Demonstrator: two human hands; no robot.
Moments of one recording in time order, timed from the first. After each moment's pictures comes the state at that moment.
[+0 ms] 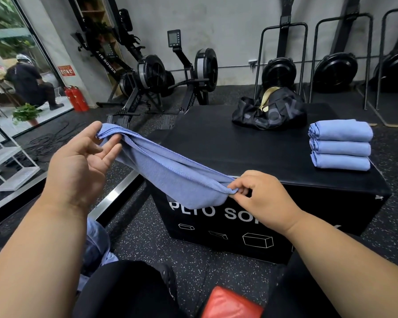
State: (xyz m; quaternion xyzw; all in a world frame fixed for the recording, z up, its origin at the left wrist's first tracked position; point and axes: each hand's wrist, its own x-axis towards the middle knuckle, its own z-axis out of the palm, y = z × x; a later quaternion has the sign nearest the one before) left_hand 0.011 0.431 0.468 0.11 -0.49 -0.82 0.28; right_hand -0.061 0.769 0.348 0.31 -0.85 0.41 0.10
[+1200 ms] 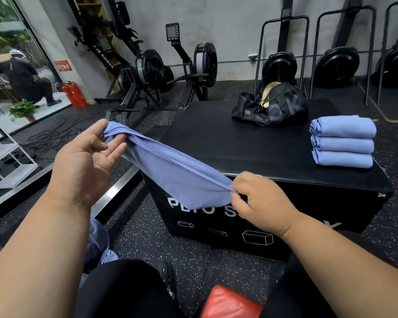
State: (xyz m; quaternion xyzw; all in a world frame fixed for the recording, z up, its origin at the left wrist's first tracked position) left_hand -0.004 0.438 0.465 0.14 -0.49 -0.82 0.27; right_hand -0.069 0.766 0.329 0.35 -0.88 0.28 0.14
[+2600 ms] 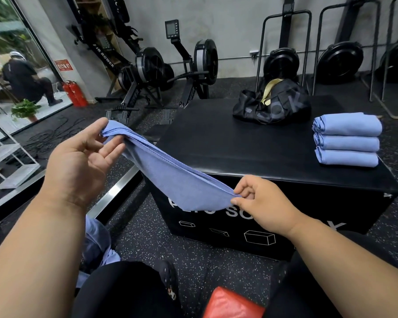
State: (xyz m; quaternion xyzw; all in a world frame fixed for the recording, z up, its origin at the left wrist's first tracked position) left_hand -0.012 0.419 0.459 0.11 -0.52 -0.82 0.23; right_hand -0.081 0.769 0.317 0.19 -0.83 0.52 -0.06
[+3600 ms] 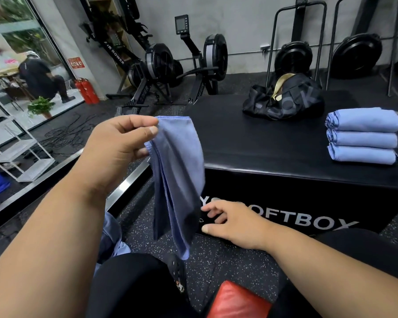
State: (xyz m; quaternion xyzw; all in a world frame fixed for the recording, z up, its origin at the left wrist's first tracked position) left_hand 0.000 0.468 0.481 0.04 -0.75 -0.63 0.18; right_hand -0.045 0.709 0.290 0.26 -0.82 0.46 -0.22
